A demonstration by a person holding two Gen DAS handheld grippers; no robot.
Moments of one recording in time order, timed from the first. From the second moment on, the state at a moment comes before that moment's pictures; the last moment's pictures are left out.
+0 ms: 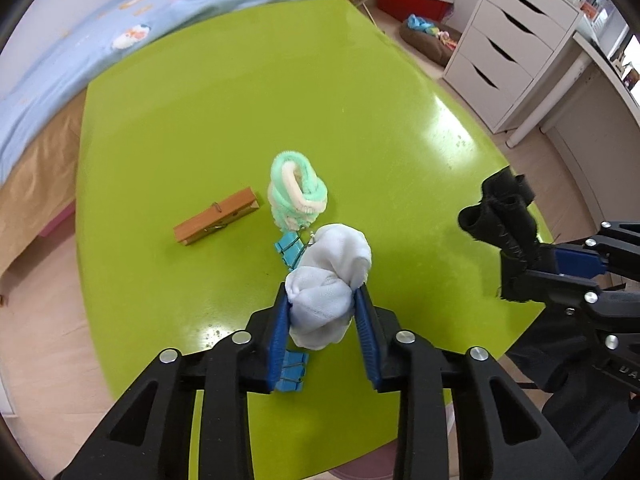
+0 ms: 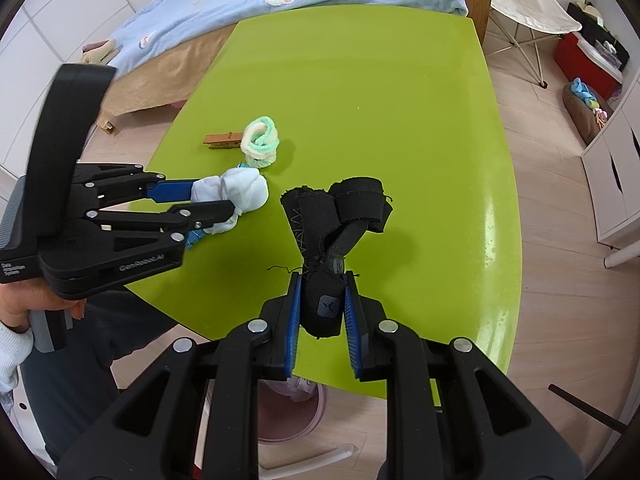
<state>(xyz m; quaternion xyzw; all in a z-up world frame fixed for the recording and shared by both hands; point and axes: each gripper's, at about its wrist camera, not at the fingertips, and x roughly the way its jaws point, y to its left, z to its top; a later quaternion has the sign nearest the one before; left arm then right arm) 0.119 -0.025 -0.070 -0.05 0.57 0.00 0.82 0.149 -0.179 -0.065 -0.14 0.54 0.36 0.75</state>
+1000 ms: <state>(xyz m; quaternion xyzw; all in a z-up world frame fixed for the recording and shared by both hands) -0.009 -0.050 0.009 -0.05 0.47 0.01 0.88 0.047 -0.209 -0.010 -0.14 0.47 0.41 0.77</state>
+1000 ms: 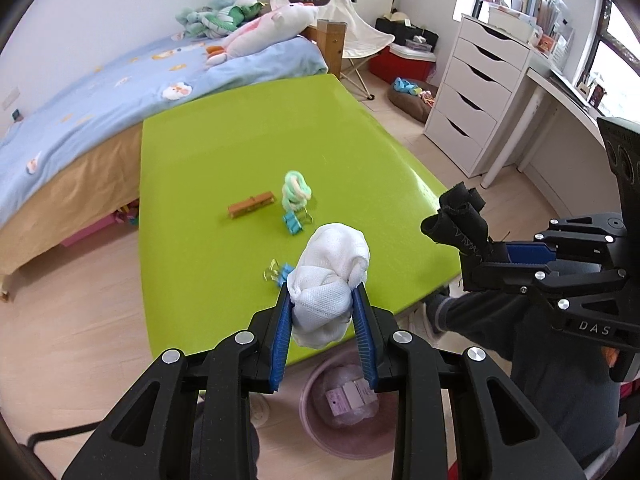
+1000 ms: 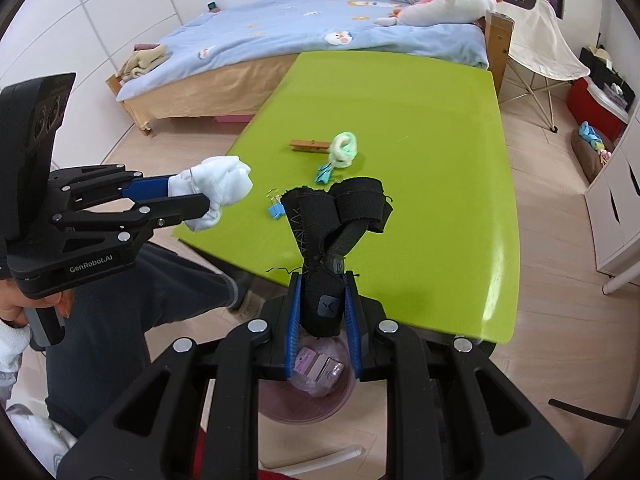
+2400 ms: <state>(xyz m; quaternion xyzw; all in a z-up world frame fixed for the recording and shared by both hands) -0.083 -0.077 -0.018 -0.07 0.50 -0.03 0.86 -0.005 -0.240 -0.044 -0.13 0.52 0.42 0.74</state>
